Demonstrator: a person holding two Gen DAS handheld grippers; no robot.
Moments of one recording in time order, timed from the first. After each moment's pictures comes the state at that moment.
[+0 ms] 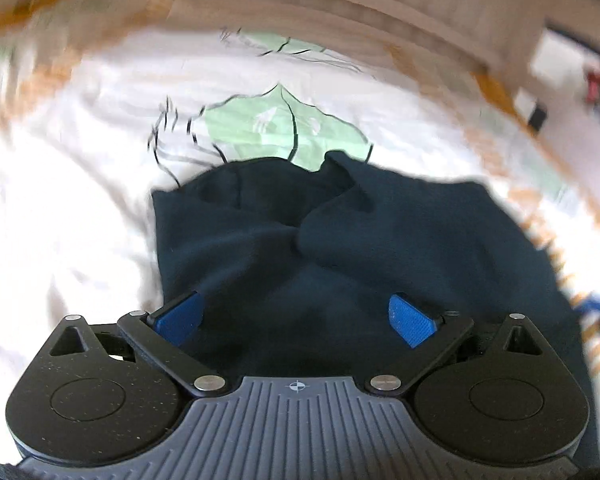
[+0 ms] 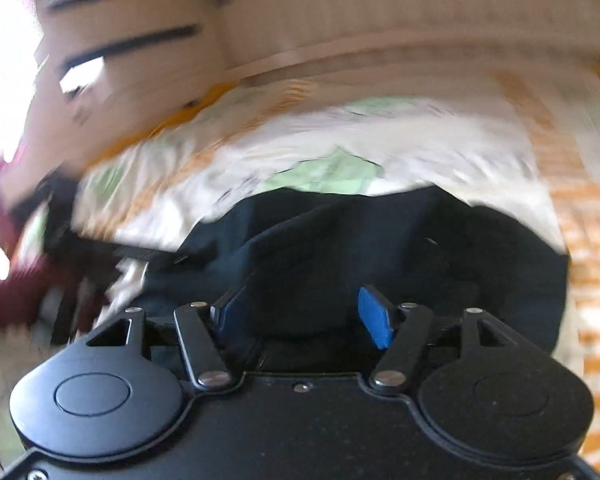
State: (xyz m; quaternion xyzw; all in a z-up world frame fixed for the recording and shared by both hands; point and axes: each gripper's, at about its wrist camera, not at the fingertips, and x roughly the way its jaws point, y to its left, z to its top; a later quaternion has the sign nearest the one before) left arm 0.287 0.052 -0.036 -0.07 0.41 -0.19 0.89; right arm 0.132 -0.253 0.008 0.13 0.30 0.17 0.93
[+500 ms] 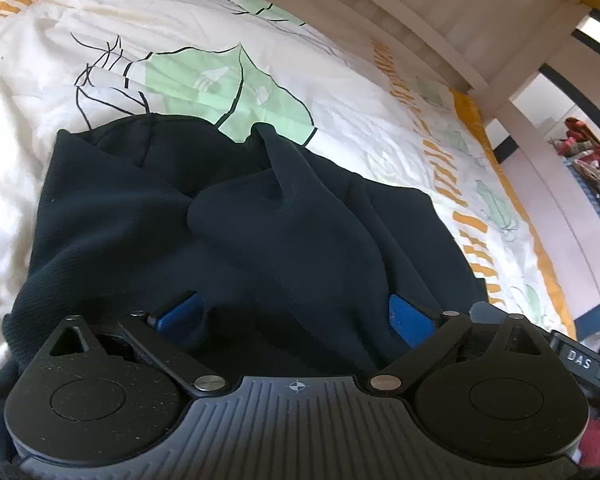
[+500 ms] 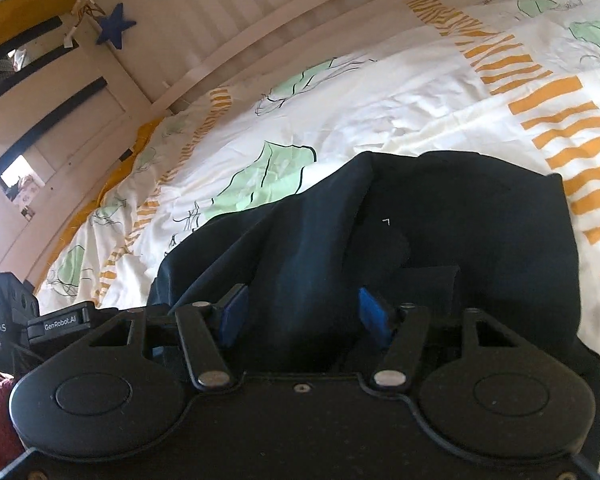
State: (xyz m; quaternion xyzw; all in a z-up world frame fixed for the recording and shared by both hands) left arm 0.307 0.008 -0.054 -0.15 0.45 -0.24 0.85; right arm 0.175 -0.279 -0.029 0.26 0.33 0.10 0.90
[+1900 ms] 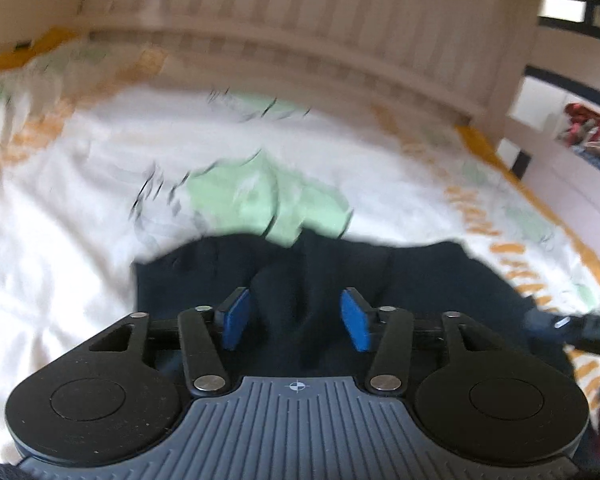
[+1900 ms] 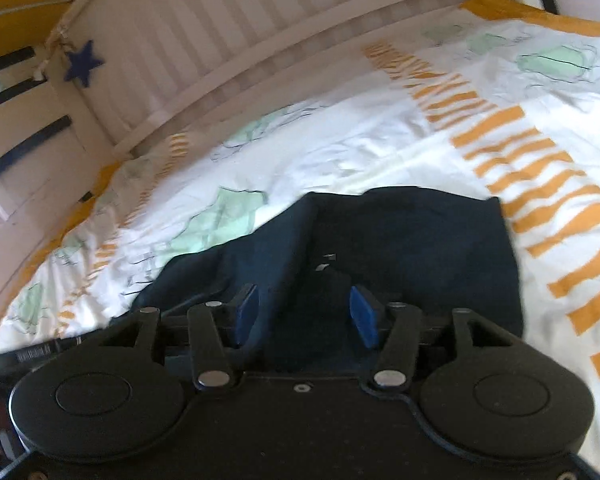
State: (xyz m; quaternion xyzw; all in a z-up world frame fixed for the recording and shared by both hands) left arm 0.276 0.039 -0.012 -0.05 0.30 -0.21 0.93; right arm 0.153 -0.290 -0.033 0.26 0.28 0.03 0.93
